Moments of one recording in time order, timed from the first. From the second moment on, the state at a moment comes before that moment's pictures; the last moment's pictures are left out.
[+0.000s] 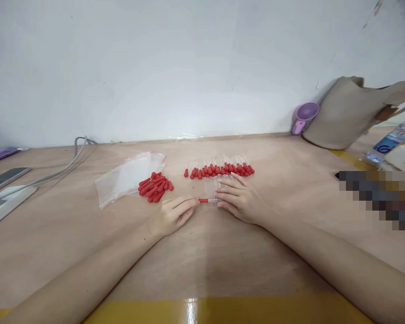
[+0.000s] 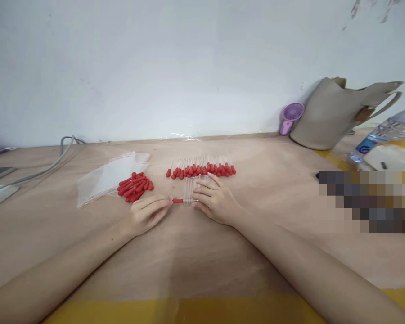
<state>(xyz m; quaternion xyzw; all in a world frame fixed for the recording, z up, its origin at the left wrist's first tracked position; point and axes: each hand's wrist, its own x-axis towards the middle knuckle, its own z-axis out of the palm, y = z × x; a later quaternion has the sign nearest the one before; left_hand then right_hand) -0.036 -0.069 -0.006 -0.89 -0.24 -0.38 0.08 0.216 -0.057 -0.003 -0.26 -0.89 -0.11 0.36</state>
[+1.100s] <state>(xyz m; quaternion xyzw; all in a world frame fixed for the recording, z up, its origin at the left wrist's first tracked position) -0.004 -0.073 0.011 -0.92 -0.22 -0.29 0.12 0.210 -0.062 -0.008 -0.17 -0.91 -0.08 0.37</state>
